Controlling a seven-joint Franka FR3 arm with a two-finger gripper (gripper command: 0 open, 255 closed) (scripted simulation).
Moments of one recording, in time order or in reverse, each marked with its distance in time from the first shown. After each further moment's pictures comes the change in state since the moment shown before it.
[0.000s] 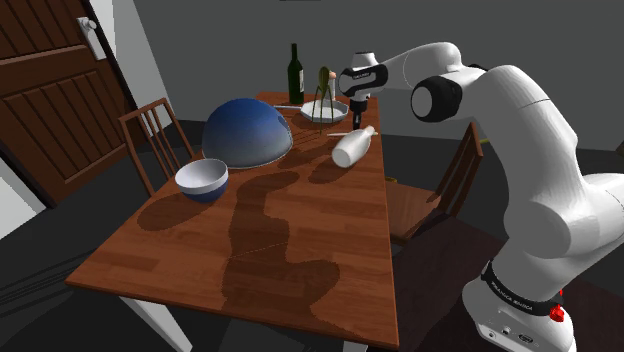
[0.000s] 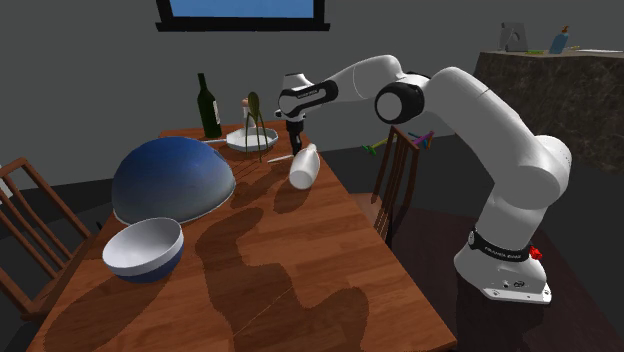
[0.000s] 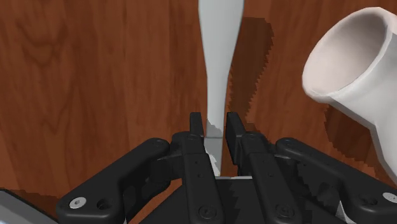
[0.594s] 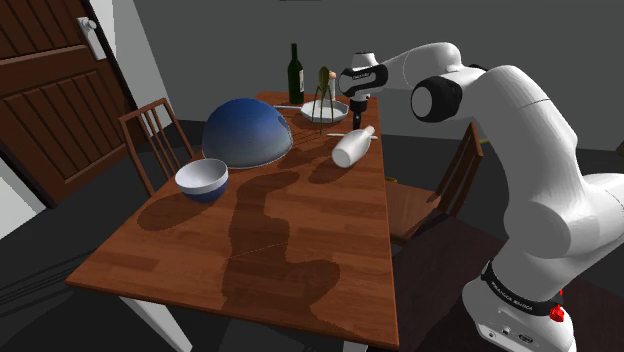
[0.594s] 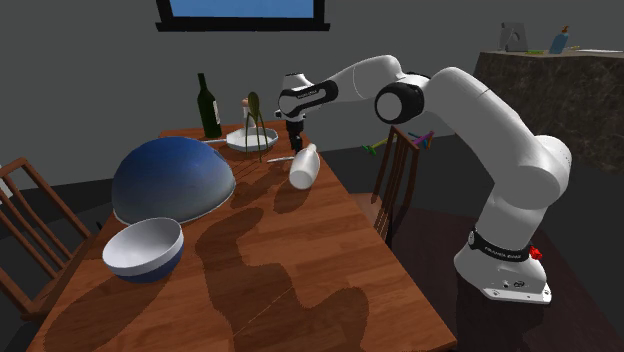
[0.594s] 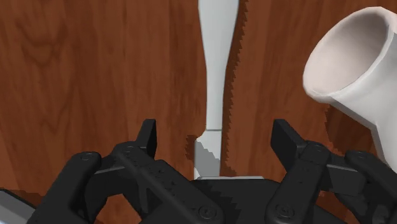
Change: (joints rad) arm 0.000 0.001 0.000 0.001 0.000 0.001 0.000
